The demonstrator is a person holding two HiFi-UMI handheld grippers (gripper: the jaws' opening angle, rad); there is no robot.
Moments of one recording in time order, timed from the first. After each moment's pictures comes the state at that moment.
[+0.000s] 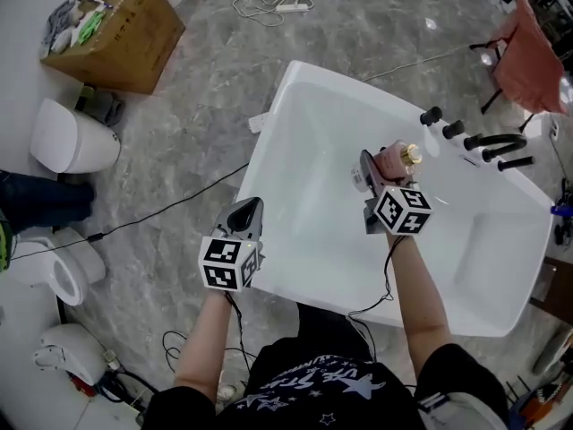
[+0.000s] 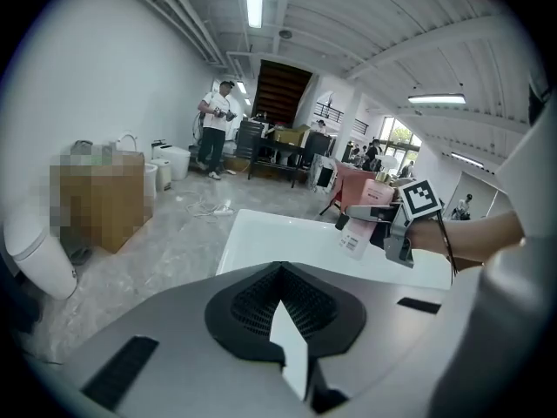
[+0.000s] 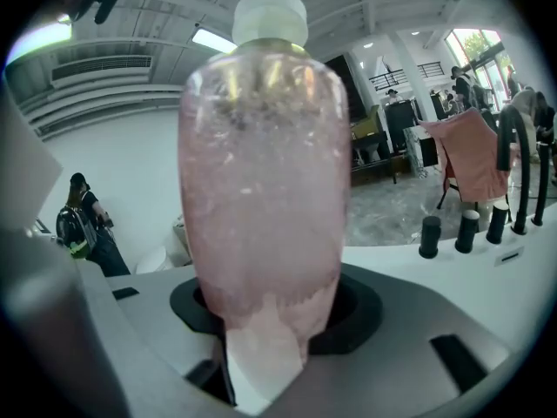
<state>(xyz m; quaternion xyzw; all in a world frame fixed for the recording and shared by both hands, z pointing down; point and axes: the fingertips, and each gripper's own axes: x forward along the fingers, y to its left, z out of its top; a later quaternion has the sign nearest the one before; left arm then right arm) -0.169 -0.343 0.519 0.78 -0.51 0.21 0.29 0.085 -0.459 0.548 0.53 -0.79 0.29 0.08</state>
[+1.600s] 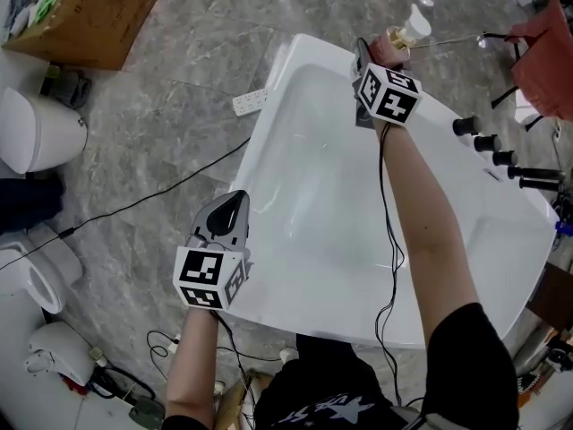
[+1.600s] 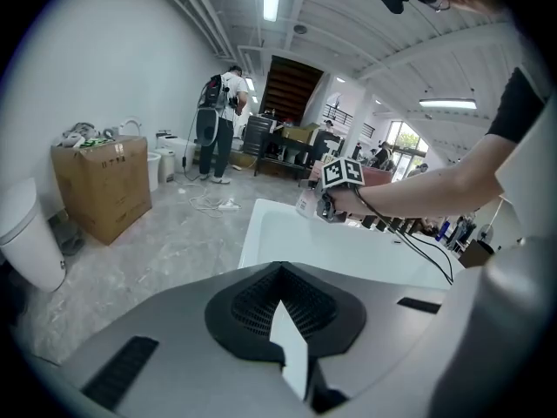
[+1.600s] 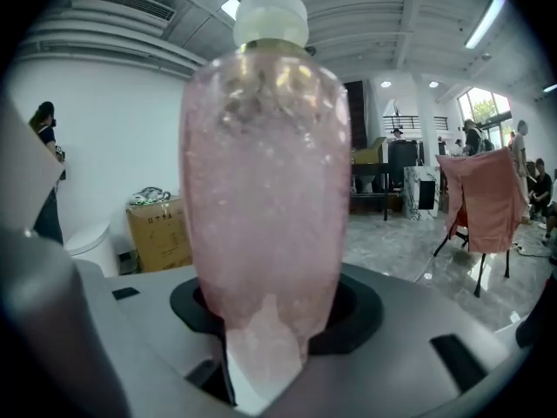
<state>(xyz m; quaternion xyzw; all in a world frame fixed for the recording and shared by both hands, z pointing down) -0.212 -0.433 0.629 0.77 -0.52 0.20 0.30 0.021 -0.750 0.669 0.61 -0.77 0.17 0.13</state>
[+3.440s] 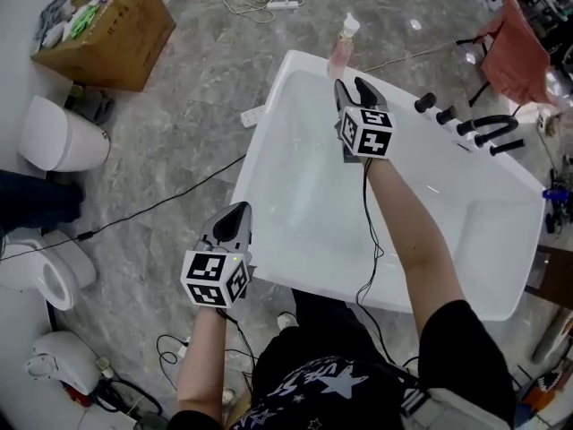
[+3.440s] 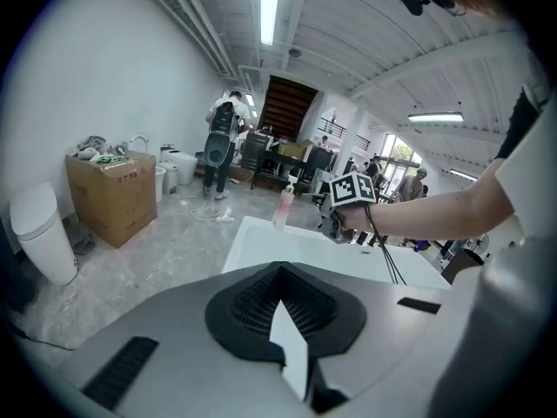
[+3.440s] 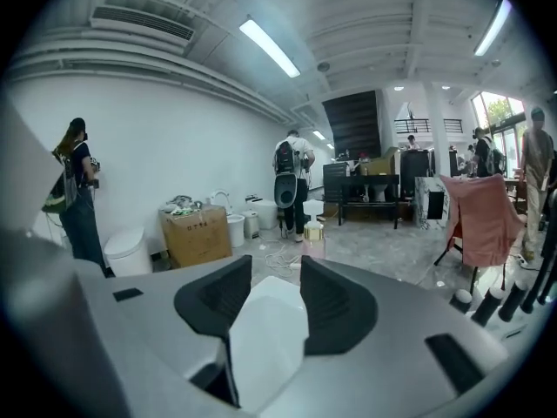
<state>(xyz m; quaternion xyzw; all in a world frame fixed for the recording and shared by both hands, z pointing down) -0.202 -0.289 0.491 0.78 -0.53 0.16 0.29 0.009 -0.560 0.529 0.57 -0.80 0.15 0.12</state>
